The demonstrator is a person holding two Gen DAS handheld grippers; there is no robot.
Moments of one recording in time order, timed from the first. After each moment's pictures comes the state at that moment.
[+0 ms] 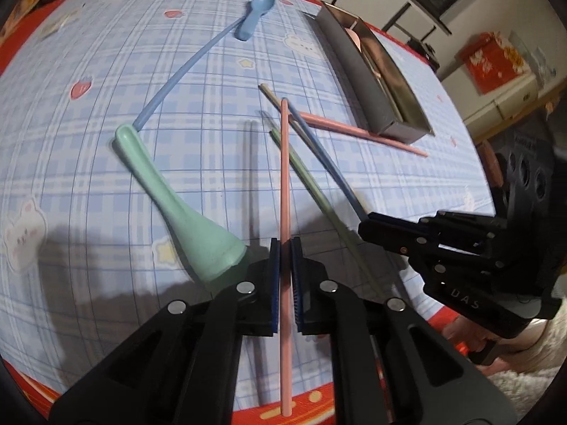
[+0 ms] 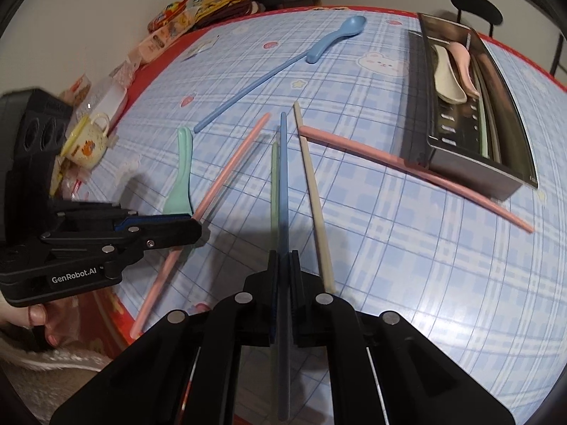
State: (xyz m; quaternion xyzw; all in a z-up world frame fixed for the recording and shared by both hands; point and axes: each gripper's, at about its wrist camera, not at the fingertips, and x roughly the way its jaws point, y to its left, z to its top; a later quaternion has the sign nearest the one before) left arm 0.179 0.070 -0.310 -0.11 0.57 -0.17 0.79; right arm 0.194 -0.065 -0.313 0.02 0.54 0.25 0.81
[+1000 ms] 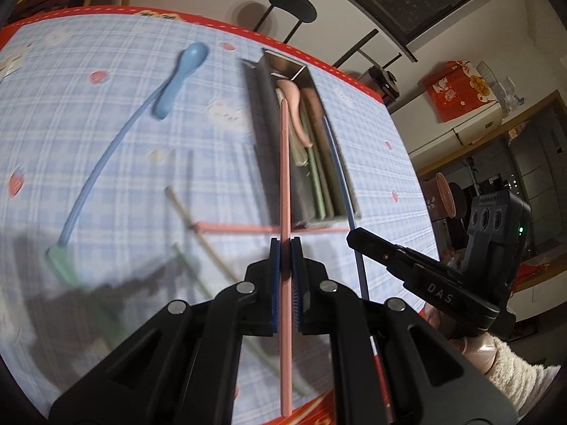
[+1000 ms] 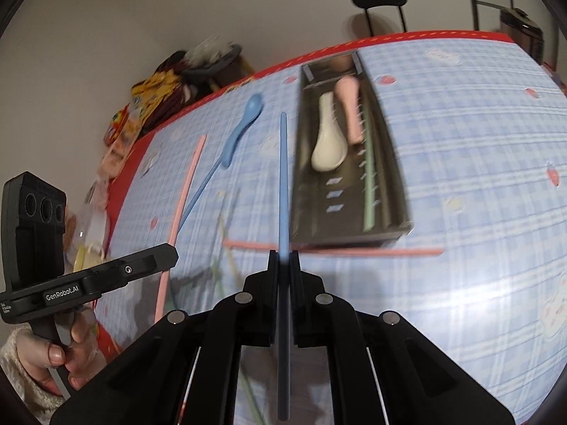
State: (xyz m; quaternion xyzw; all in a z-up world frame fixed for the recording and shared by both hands) left arm 0.256 0.021 -0.254 -0.17 0.54 -0.24 0.79; right arm 0.239 -0.167 -0.264 0.18 0.48 0.14 0.85
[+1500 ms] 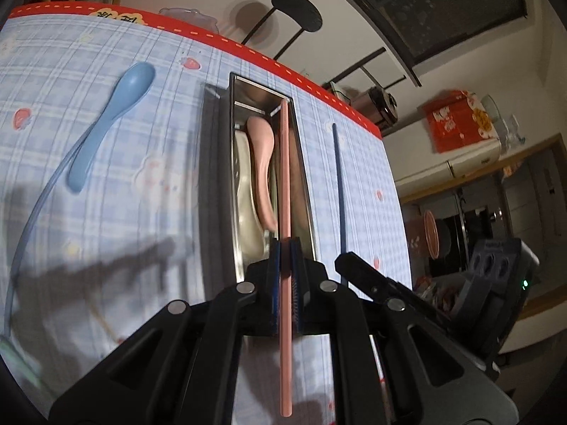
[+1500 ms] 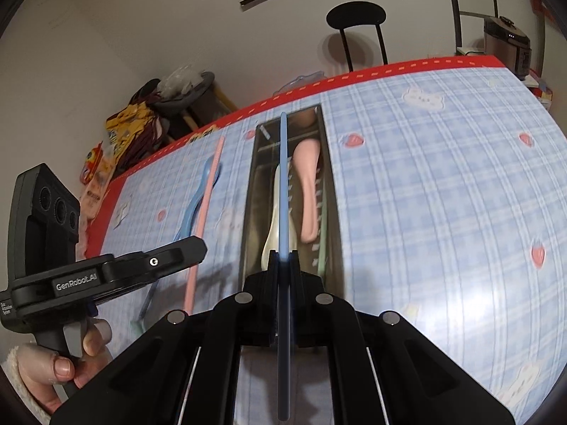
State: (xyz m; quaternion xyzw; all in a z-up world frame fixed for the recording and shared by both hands) left arm 0.370 -0.044 -0.265 -0.24 0.54 -0.23 0.77; right arm 0.324 -0.205 -0.253 0.18 0.46 0.10 0.86
